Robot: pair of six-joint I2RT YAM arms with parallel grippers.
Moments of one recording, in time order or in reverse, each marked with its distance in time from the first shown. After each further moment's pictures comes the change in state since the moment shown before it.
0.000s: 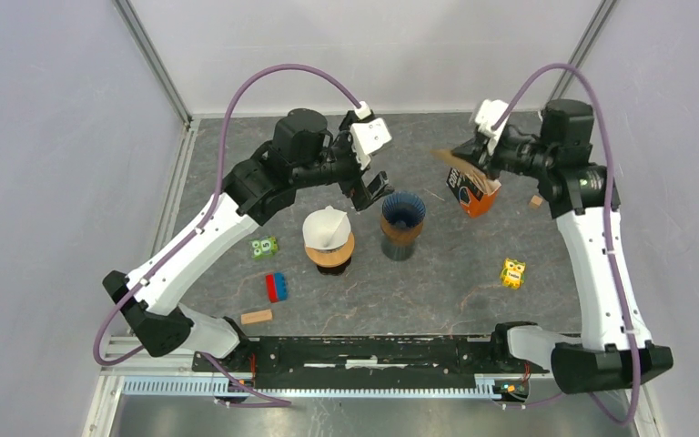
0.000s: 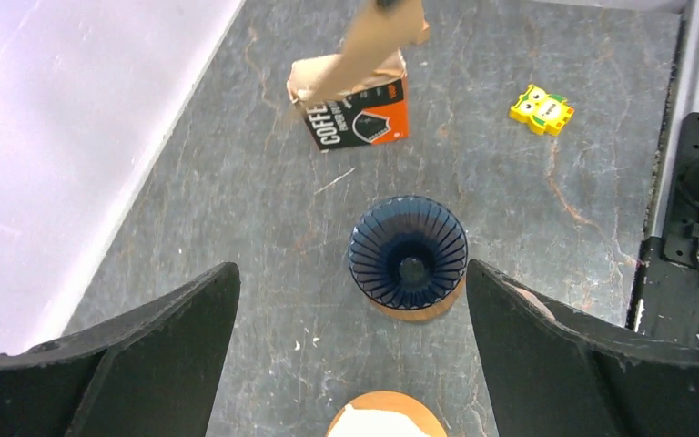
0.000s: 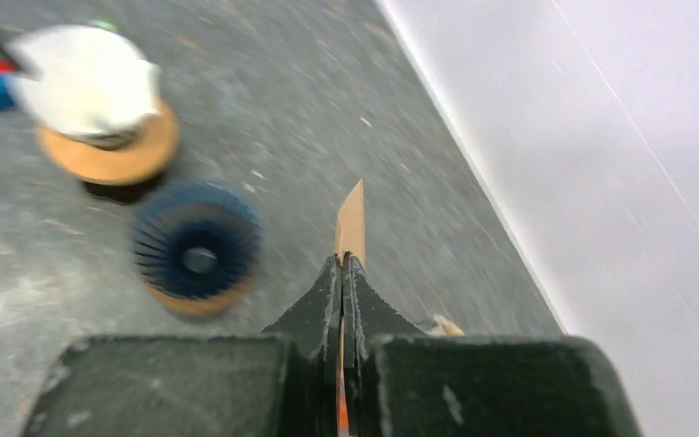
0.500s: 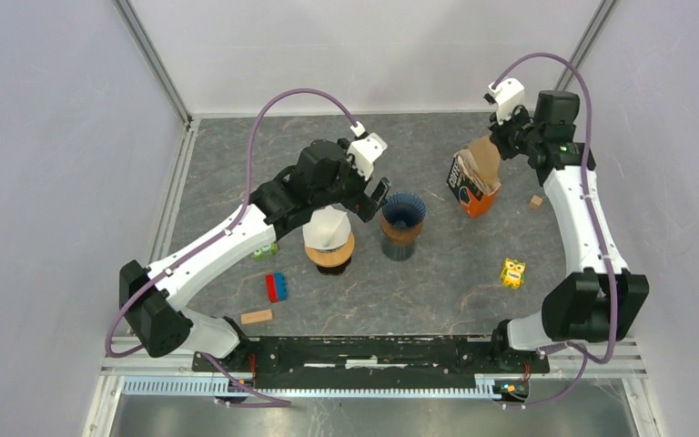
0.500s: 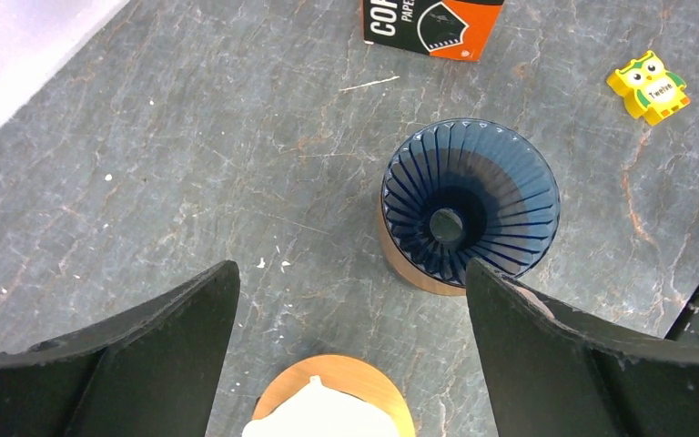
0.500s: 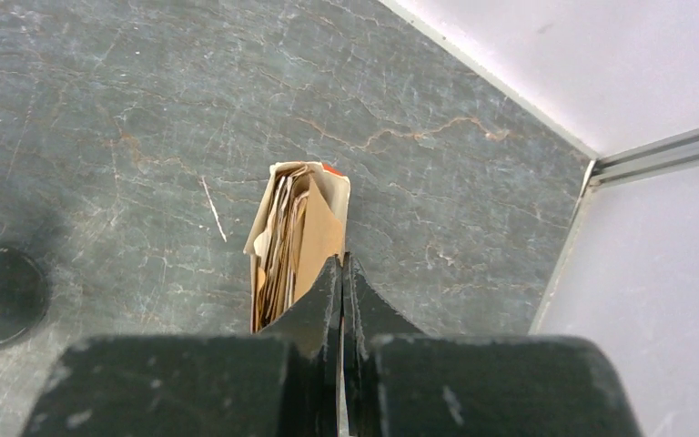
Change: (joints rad) left arm 0.000 -0.003 -0.299 0.188 -0.239 -0.239; right arm -0.078 0.250 -0.085 0.220 0.462 0.183
